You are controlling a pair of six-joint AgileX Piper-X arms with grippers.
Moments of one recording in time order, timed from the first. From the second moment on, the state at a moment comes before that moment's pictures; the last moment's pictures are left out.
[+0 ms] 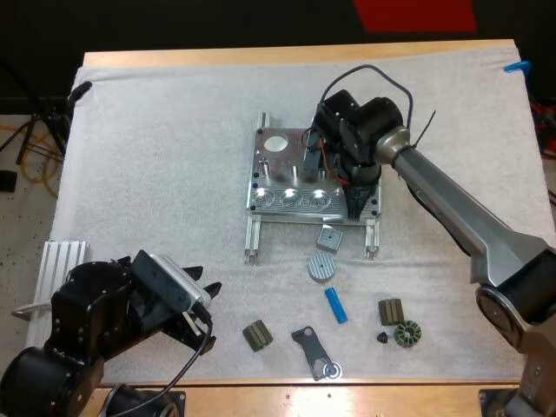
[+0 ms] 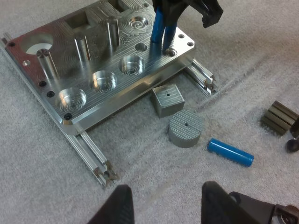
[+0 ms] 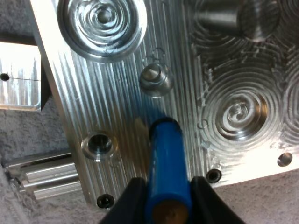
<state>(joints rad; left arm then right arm) -0.34 0.56 -0.89 1.15 0.35 -1.59 0.62 1.99 -1.77 1.34 0.17 -2.66</state>
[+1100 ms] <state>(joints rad) -0.34 0.56 -0.89 1.15 0.35 -1.59 0.62 1.98 -1.76 1.33 0.23 -2.66</state>
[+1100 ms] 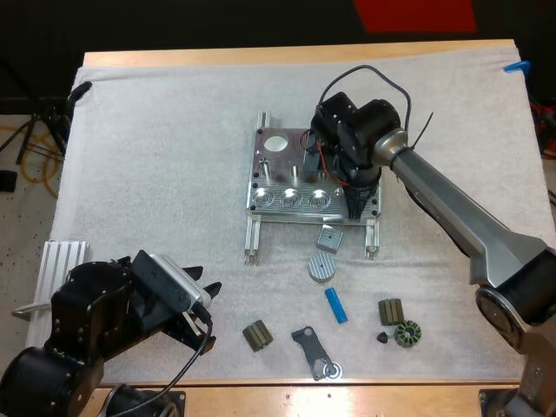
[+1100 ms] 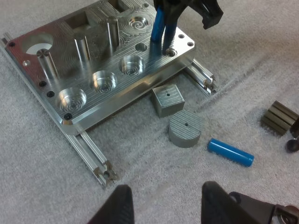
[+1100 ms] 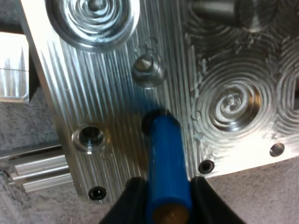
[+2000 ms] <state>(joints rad) -0.34 0.56 -0.89 1.15 0.35 -1.59 0.62 1.97 -1.75 1.29 0.14 -2.64</state>
